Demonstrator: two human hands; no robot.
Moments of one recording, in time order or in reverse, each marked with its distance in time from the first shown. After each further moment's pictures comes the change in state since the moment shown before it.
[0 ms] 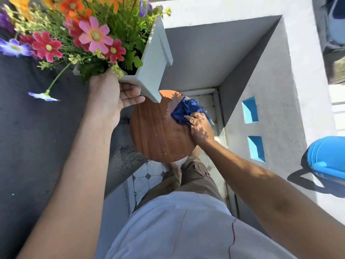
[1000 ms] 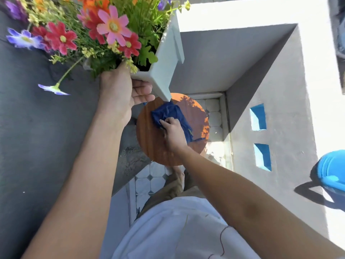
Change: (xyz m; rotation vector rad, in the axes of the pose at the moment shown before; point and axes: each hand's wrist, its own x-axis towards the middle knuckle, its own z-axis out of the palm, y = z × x) left_hand 0.008 0.005 0.005 -0.030 0.053 0.010; right_hand 0.006 -0.109 0.045 0.214 -0.002 -0.079
